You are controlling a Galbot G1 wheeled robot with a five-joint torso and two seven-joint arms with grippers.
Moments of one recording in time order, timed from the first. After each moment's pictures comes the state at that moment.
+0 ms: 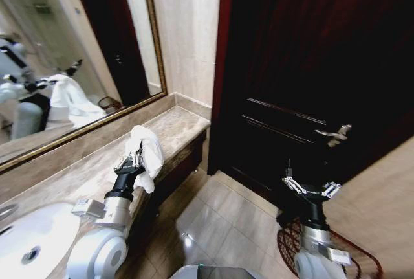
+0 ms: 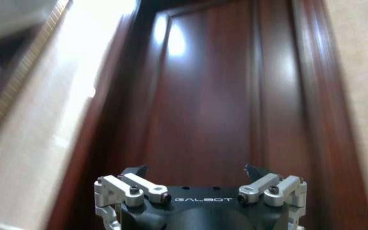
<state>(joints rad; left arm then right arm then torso) 1.70 -1.32 -0.69 -2.50 -0.51 0.11 -0.15 -1.74 1.53 0.74 2.18 0.00 0.58 0.07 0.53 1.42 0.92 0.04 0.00</state>
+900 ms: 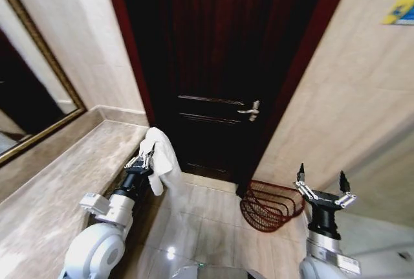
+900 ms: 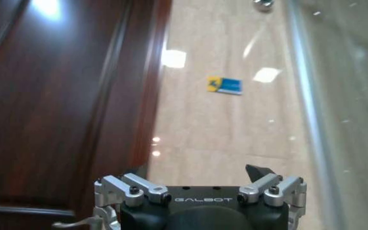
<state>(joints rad) 1.68 -1.25 -0.67 -2.50 -0.57 0.17 -0.06 -1.76 1.55 0.76 2.19 0.05 0.60 0.12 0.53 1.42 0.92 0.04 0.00</state>
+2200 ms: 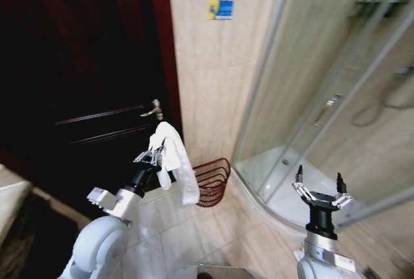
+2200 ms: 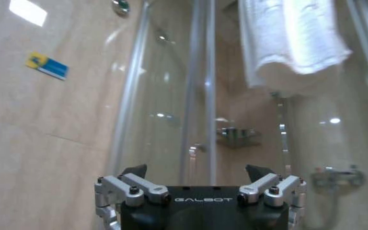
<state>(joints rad) 1.60 -1.19 -0.60 -2.44 -0.57 0.14 -0.02 -1.76 1.56 0.76 2.15 0.05 0.61 0.12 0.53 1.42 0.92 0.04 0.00</state>
